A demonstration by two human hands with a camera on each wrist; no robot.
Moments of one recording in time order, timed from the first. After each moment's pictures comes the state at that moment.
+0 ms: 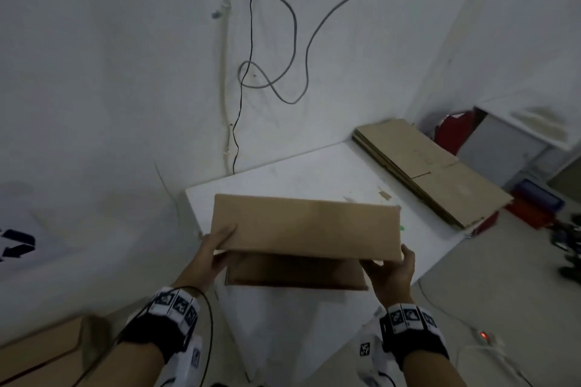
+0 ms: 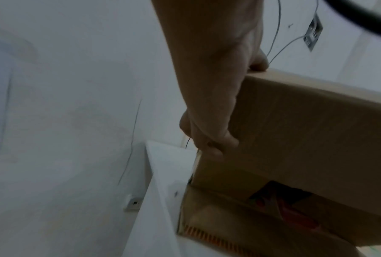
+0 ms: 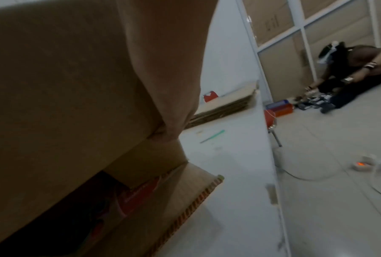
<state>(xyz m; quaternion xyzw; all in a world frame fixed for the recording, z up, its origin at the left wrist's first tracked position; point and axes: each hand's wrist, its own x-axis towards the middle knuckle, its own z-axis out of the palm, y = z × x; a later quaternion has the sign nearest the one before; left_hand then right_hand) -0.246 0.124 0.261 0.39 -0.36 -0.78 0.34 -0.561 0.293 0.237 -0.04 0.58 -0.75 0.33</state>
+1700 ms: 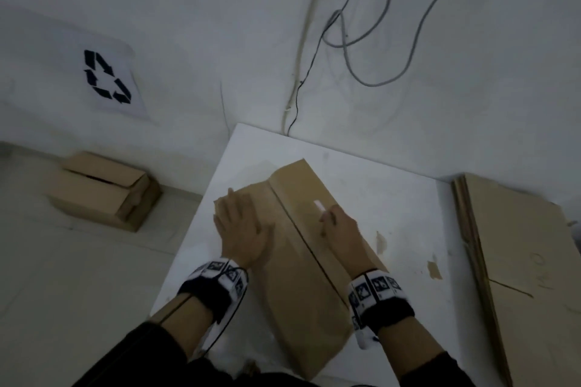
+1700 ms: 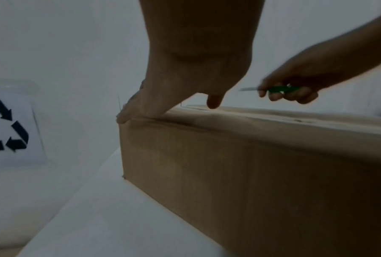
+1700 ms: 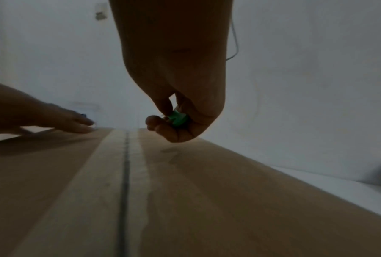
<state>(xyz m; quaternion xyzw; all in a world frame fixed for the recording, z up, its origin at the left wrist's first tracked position) -0.449 0.175 0.192 0.78 -0.53 -0.27 0.19 -0.660 0.113 0.220 -0.70 0.61 -0.20 0.31</state>
